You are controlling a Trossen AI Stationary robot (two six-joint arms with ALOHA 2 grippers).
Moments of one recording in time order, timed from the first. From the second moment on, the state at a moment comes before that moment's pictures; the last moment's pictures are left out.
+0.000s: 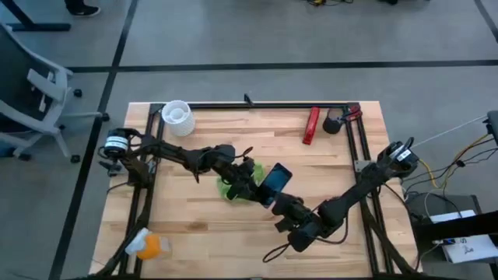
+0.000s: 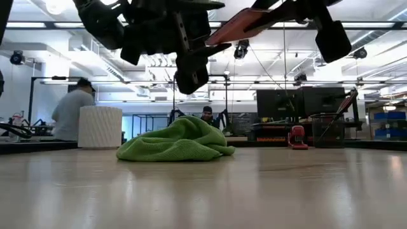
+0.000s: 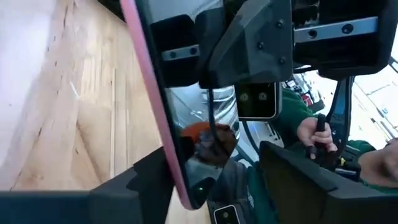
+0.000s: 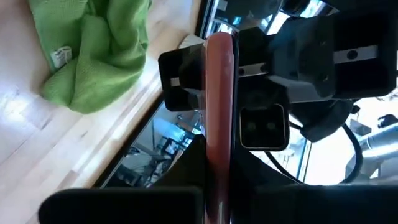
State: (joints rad) left arm 0.00 1.70 0.87 0.62 0.64 -0.78; right arm 0.62 1.74 1.14 -0.24 1.21 -1.16
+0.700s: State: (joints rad) left arm 0.00 1.70 0.86 0.63 0.58 -0.70; right arm 0.60 1.74 1.14 -0.22 1.08 -1.08
